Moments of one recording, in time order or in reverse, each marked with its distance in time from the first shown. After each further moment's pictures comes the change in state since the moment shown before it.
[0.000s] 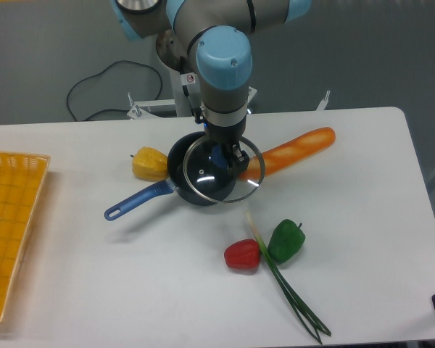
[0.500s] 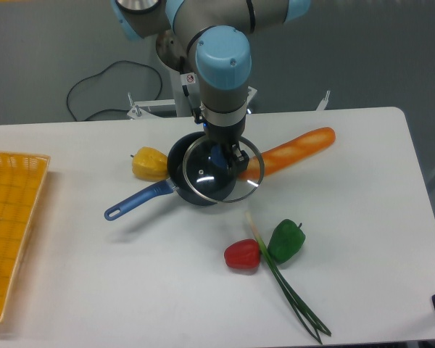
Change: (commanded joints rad) arm 0.003 0.002 0.003 0.002 0.006 -0.020
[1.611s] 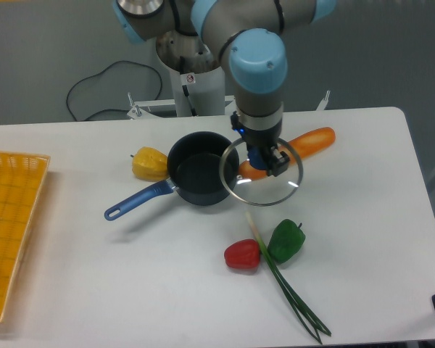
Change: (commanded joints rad) arm 0.126 -0.098 0.101 0.014 0.092 0.003
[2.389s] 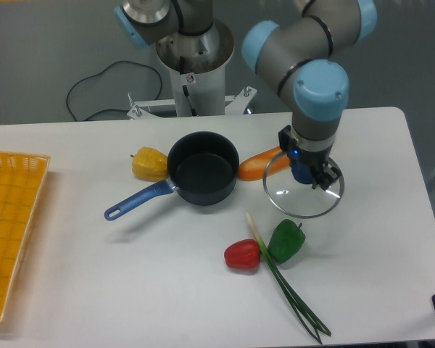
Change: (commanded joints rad) arm 0.086 -0.140 0.018 0.110 0.000 0.031
